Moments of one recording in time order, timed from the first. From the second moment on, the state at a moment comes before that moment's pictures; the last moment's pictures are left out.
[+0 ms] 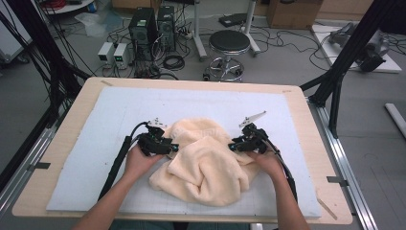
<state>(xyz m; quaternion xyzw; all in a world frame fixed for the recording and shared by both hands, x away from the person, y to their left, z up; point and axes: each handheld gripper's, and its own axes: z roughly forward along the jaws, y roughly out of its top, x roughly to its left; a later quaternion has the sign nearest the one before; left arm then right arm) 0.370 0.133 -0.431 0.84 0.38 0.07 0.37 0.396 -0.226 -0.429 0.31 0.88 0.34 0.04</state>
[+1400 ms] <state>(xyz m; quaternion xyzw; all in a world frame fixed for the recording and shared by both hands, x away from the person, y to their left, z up) 0.336 0.204 -0.422 0.87 0.33 0.08 0.36 0.318 -0.215 -0.370 0.23 0.88 0.40 0.09</state>
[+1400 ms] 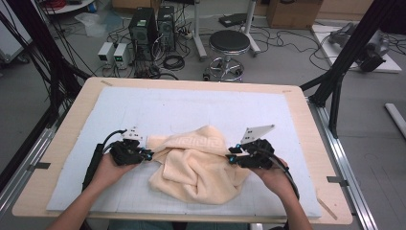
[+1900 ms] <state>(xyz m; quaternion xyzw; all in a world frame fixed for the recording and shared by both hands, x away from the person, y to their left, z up) 0.342 0.230 -0.415 0.85 0.37 0.13 0.34 0.362 -0.176 -0.401 0.27 0.88 0.38 0.04</state>
